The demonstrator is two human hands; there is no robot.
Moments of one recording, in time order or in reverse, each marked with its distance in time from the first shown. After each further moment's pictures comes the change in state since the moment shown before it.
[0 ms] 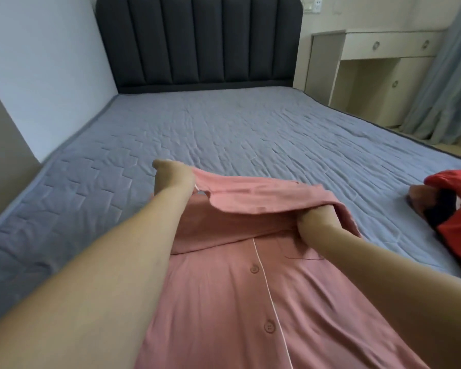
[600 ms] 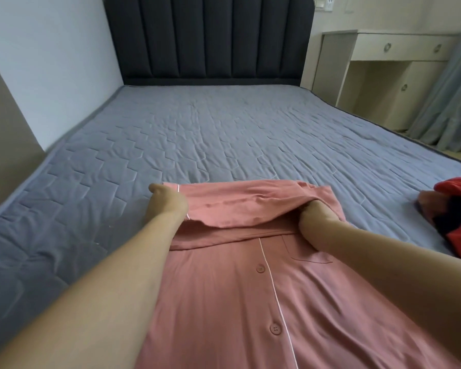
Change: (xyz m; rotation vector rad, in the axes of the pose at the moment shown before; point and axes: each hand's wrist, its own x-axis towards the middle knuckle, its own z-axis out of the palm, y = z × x) left_hand 0.025 -0.081 0.005 0.295 -0.037 0.021; right_hand 0.006 -0.002 -0.021 0.058 -0.291 -0.146
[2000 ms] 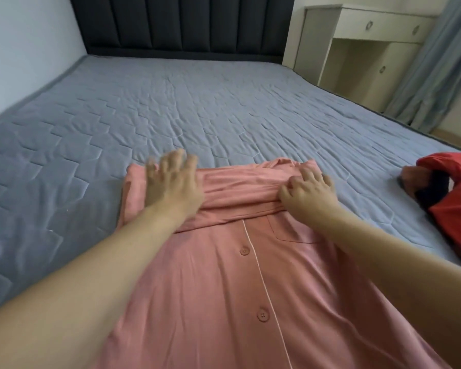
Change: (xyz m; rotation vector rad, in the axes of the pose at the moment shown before) left_hand -0.038 -0.002 0.029 0.444 0.063 0.885; right_hand 0.009 0.003 0.033 0.515 0.440 0.222
